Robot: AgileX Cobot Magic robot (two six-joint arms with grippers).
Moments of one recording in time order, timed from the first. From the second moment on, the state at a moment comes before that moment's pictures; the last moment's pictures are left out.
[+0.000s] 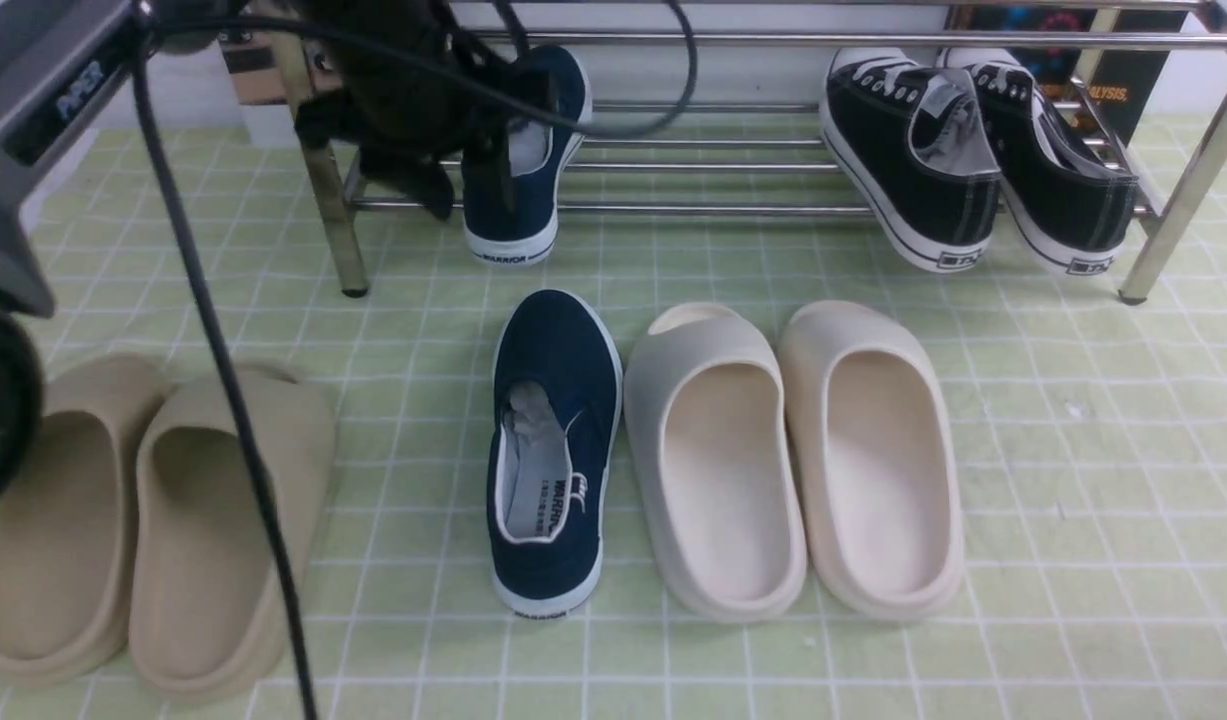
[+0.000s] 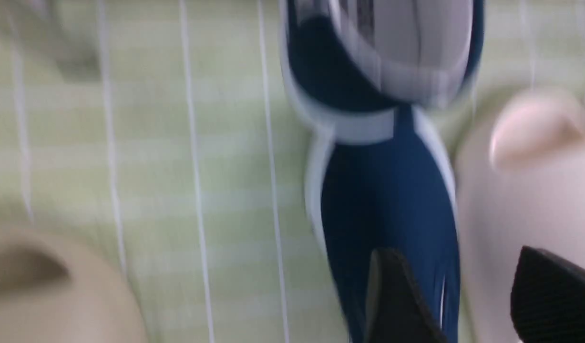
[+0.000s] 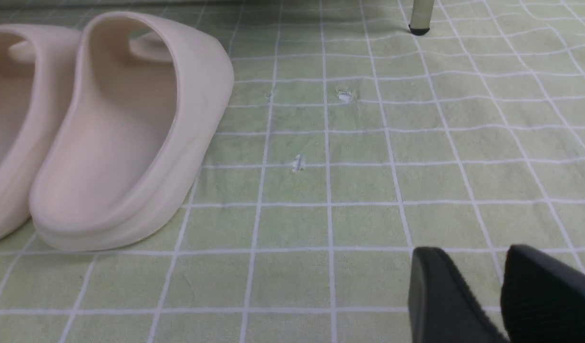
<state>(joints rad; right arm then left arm) 0.01 -0.01 0.02 0.01 0.39 0.07 -0.31 1.98 -1.91 -0.16 1.24 -0.19</state>
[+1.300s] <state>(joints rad) 0.01 -0.01 0.02 0.01 0.39 0.07 -0.36 2.11 -2.03 -0.31 1.17 -0.18</state>
